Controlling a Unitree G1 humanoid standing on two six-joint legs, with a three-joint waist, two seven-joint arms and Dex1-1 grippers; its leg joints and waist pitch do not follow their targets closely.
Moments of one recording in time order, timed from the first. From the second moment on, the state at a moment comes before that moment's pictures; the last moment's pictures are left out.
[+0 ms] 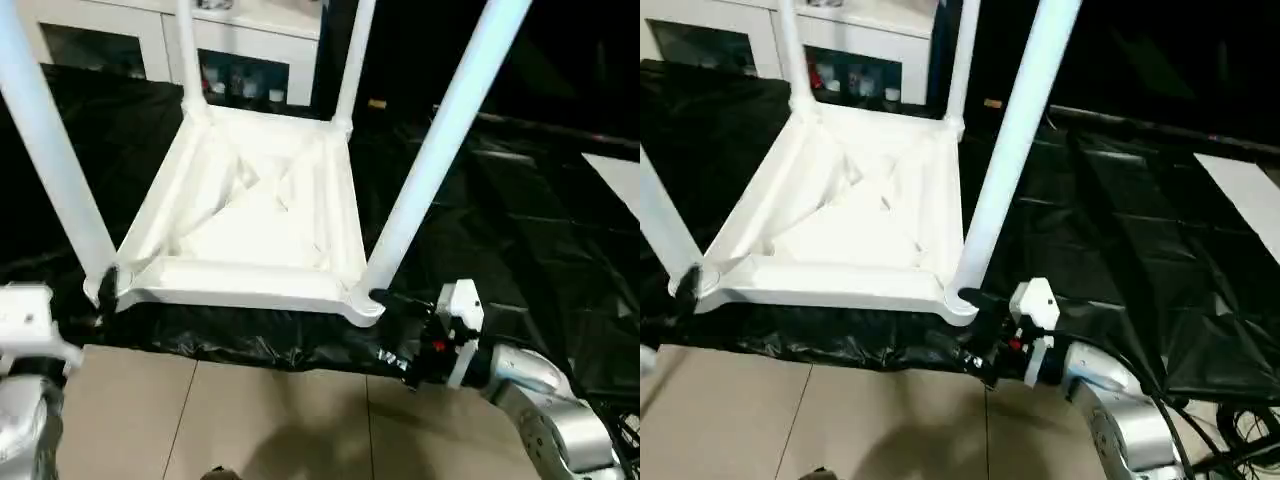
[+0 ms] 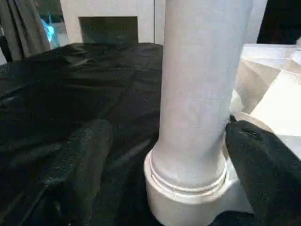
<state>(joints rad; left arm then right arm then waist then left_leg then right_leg) 0.07 0.33 0.42 0.00 -0.18 0.03 -0.27 -0.04 -0.32 0.14 -0.06 0.39 0.22 0.90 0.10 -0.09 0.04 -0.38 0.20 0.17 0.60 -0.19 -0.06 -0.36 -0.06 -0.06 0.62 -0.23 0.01</state>
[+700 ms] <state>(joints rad) -0.10 0.30 0.30 0.13 -0.14 0.14 -0.25 -0.18 -0.20 0.11 0.13 0.28 0.12 0.68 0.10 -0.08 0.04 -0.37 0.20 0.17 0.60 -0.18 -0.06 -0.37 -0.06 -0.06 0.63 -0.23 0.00</state>
